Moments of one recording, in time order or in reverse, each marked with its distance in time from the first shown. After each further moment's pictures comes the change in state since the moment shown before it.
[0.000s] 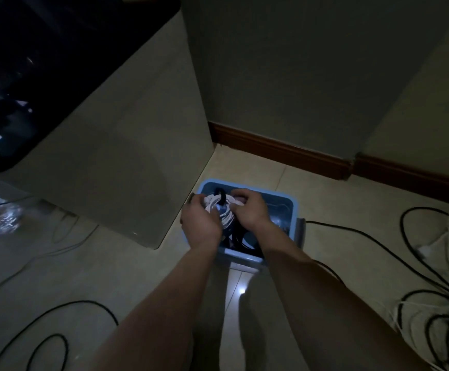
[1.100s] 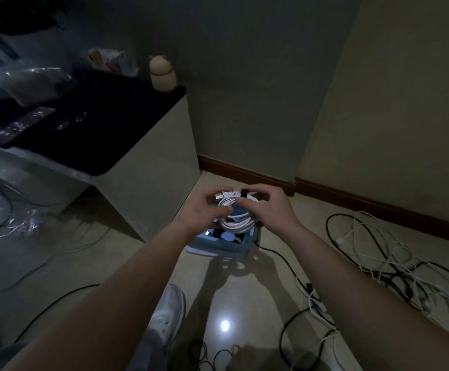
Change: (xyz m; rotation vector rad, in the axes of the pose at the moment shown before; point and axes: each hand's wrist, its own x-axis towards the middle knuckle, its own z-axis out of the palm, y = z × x) left_hand -0.145 0.120 -0.194 -0.540 -0.674 0.186; right_hand -0.232 -0.114 -0.147 0.019 0.070 -0.365
